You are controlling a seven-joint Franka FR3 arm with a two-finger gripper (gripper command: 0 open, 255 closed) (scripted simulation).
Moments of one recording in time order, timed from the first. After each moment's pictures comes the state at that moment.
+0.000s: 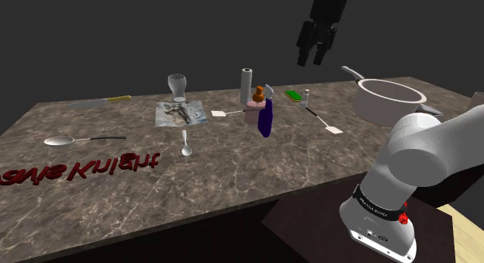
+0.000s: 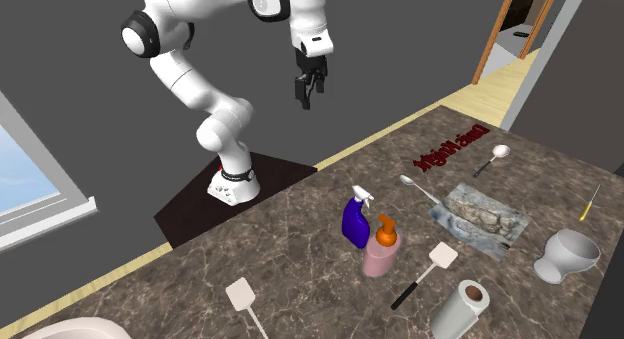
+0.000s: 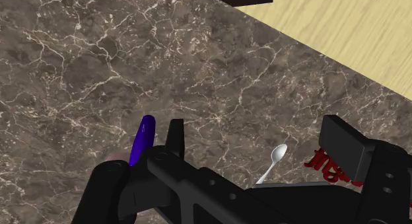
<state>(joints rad) 0.02 -0.77 -0.02 -2.28 0.11 1.53 0.11</state>
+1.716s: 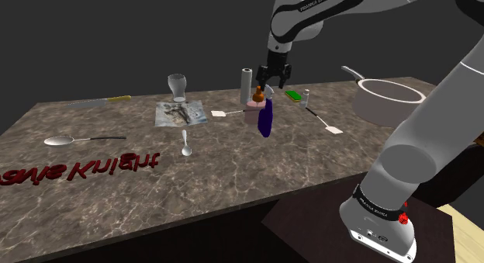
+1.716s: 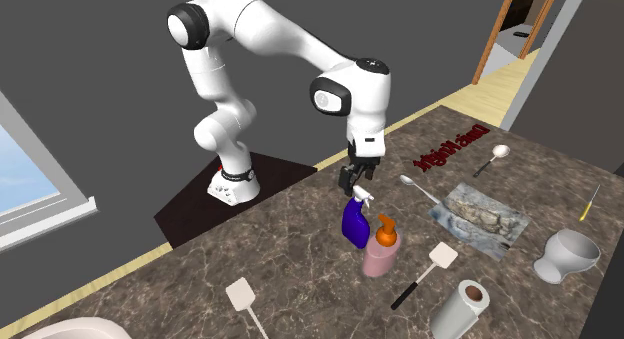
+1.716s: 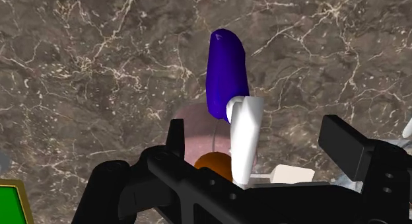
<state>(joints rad) -0.12 -0.16 -0.07 -2.22 -0.03 2.09 0.24</state>
